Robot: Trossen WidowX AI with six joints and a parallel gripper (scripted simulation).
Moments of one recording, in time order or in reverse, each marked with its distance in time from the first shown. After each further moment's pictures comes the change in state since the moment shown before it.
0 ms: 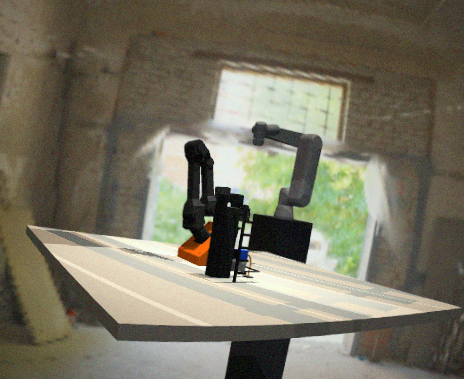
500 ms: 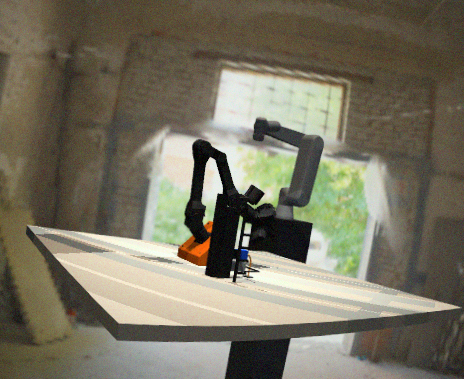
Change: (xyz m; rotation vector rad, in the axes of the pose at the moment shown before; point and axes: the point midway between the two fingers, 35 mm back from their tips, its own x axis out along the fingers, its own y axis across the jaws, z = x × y) arm -0.003 -0.031 0.155 -0.387 -0.370 -0.486
